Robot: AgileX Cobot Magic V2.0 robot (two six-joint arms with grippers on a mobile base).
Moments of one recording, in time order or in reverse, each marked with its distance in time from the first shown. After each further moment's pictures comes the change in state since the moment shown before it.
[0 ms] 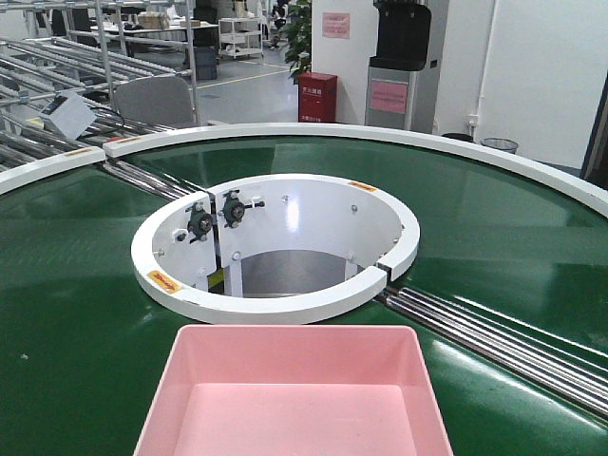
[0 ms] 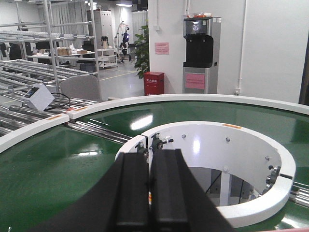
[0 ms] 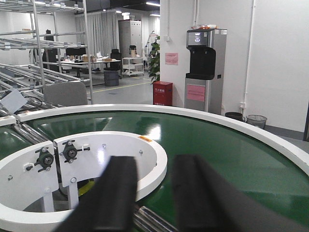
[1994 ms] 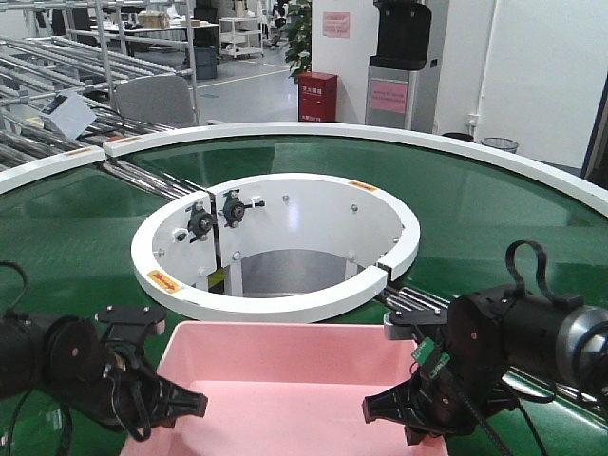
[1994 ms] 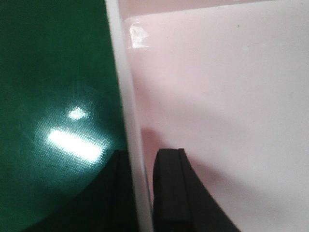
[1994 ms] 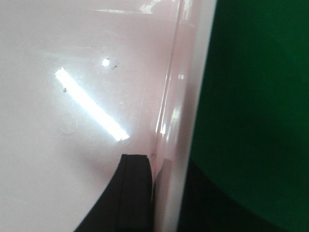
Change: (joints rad) left arm -0.221 0.996 -0.378 -0.150 0.504 -0.032; right arm 0.303 1.151 -0.527 -0.054 0.693 0.260
